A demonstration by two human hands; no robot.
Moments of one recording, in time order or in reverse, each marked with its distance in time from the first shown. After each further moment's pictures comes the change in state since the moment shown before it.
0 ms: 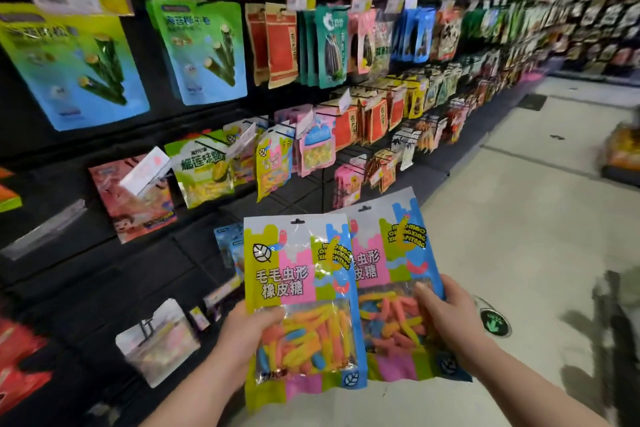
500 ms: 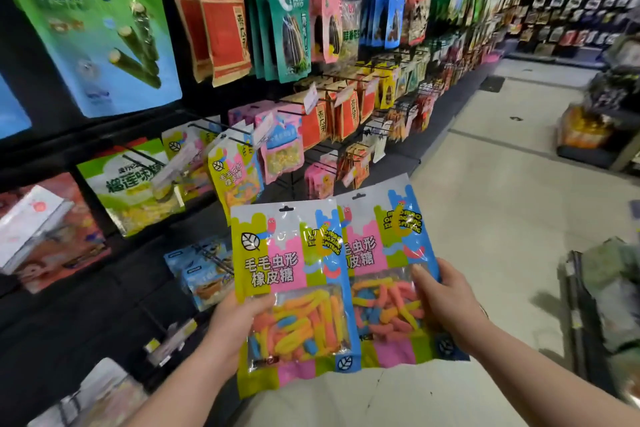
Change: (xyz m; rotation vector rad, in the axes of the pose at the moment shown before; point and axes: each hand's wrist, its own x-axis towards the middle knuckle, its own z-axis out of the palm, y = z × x) left_hand 0.124 0.039 0.055 -0.056 -0.099 -0.050; right_hand 0.123 -0.006 0.001 -0.057 0.089 0.041
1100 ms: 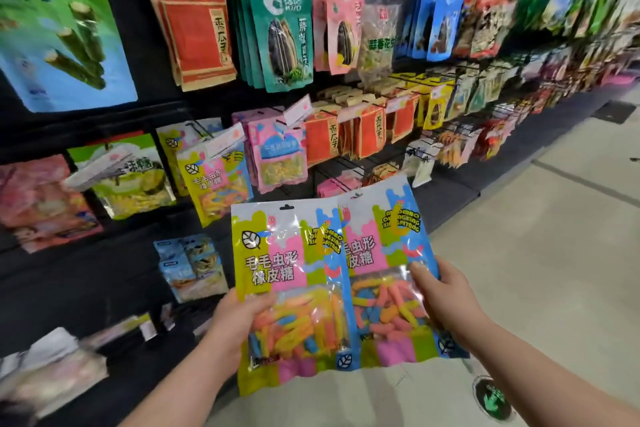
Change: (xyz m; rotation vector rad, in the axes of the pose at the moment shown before) left_hand 0.062 -0.009 0.195 -0.093 0.292 0.033; right_hand 0.215 0.010 -0.106 0.041 -0.324 -0.104
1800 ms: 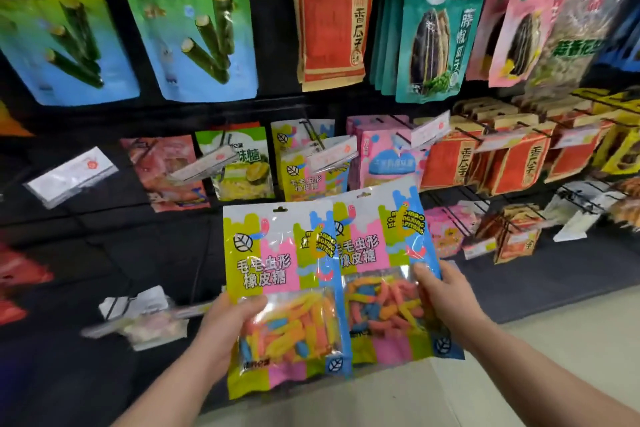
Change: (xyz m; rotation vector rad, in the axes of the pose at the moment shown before) left_hand 0.068 0.026 -0.090 -0.105 0.431 0.037; right_hand 0.154 -0.020 0.163 -0.059 -0.384 -0.079
